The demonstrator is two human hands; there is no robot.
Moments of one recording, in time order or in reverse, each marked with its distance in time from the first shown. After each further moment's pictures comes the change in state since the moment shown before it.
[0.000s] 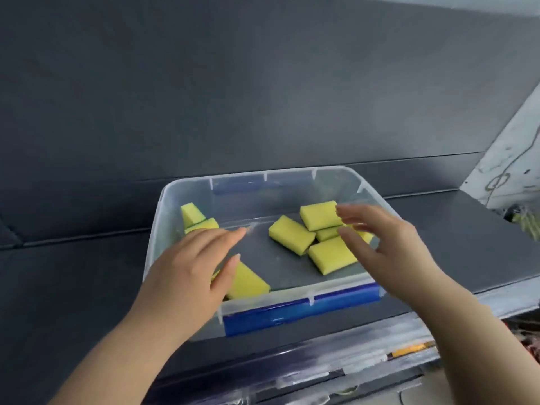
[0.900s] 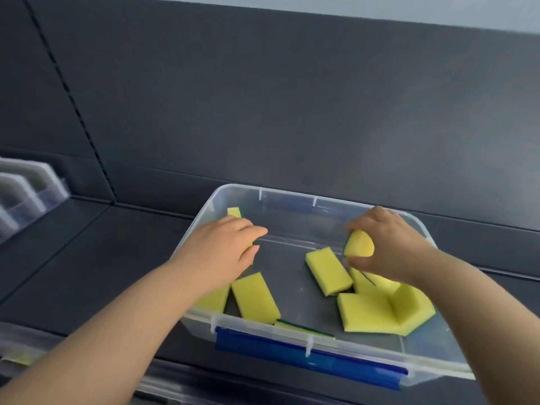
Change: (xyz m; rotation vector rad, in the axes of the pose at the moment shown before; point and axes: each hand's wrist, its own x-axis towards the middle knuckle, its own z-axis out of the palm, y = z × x) left_hand 0.045 -0.013 0.025 0.367 -0.286 -0.304; right_hand 0.134 0.062 0.023 -0.494 -0.451 -0.352
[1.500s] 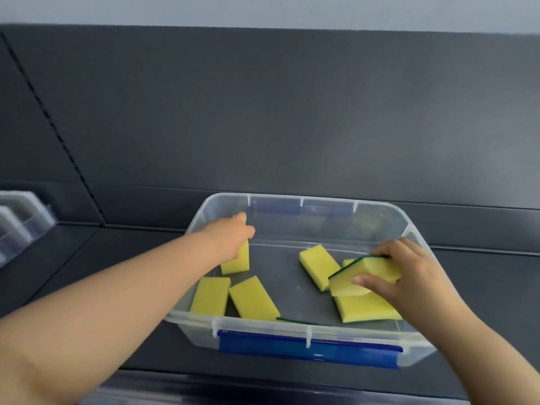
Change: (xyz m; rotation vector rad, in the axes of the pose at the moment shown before) left_hand 0.062 -0.020 0.026 0.266 -0.509 -0.038; right_hand -0.085 -0.027 0.006 0.359 0.368 0.222
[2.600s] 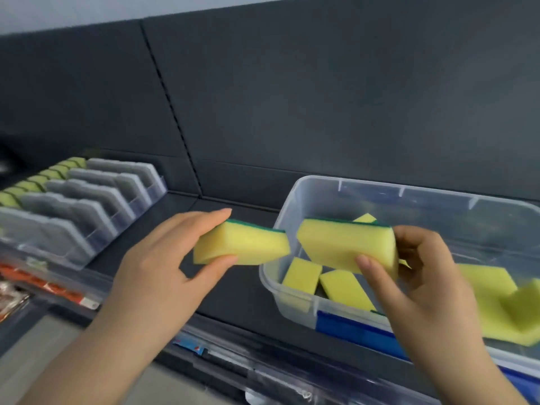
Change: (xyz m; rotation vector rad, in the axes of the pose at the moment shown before) left_hand -0.239 -0.038 -0.014 -0.570 0.866 -0.232; right_hand -0.024 -0.132 0.056 0.593 0.120 -0.117
